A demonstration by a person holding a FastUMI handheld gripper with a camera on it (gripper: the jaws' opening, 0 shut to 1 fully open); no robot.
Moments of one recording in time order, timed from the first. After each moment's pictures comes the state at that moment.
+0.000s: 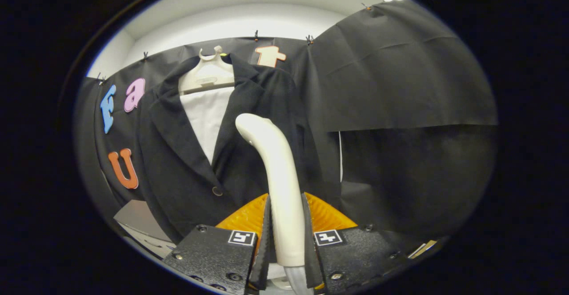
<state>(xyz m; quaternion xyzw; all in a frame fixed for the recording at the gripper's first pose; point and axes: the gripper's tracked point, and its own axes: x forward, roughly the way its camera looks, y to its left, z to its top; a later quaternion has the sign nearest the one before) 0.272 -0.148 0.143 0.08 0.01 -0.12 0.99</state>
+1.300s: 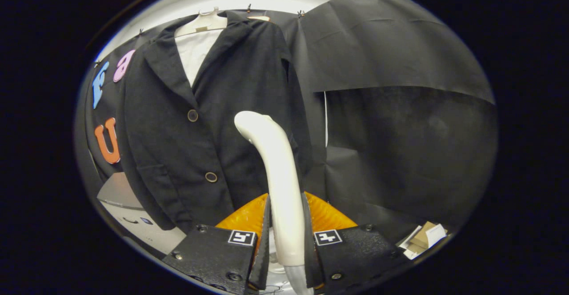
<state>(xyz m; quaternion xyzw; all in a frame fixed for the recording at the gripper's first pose) 0.260 -0.147 0.009 0.08 0.10 -0.17 0.98</state>
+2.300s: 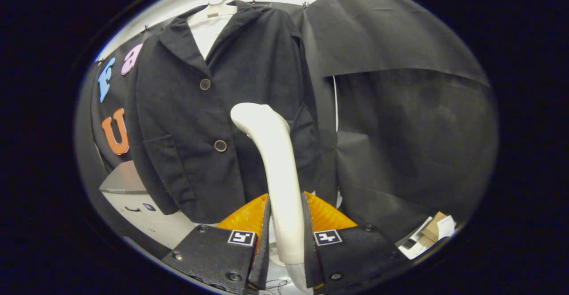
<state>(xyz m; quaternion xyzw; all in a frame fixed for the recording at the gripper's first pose) 0.253 -0.124 -0.049 0.10 0.14 -0.13 0.98</state>
